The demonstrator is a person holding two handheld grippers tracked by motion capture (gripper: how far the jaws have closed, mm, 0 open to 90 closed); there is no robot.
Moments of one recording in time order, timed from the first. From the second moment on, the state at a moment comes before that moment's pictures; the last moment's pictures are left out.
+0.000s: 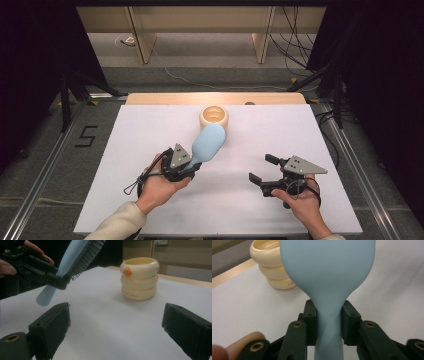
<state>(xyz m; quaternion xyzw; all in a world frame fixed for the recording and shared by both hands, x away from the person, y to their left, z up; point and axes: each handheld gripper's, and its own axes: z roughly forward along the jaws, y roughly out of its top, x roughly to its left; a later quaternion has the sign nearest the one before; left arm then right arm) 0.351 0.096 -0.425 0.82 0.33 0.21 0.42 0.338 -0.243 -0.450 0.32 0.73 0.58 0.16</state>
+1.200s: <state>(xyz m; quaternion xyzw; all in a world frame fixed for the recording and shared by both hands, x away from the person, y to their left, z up) 0.349 0.086 -0.425 0.82 0.32 0.21 0.43 0.350 -0.213 -0.440 0.31 0.72 0.60 0.15</state>
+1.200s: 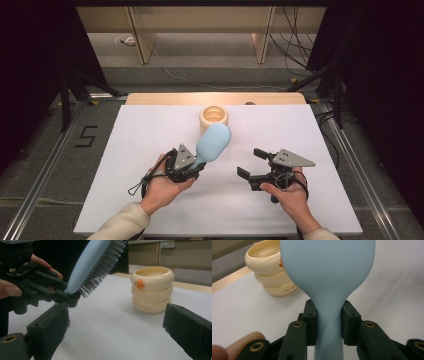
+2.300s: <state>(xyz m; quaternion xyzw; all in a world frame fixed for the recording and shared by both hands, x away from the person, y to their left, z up) 0.348 0.081 -0.425 0.81 0.31 0.22 0.44 0.357 -0.193 -0.435 0.31 0.71 0.62 0.13</state>
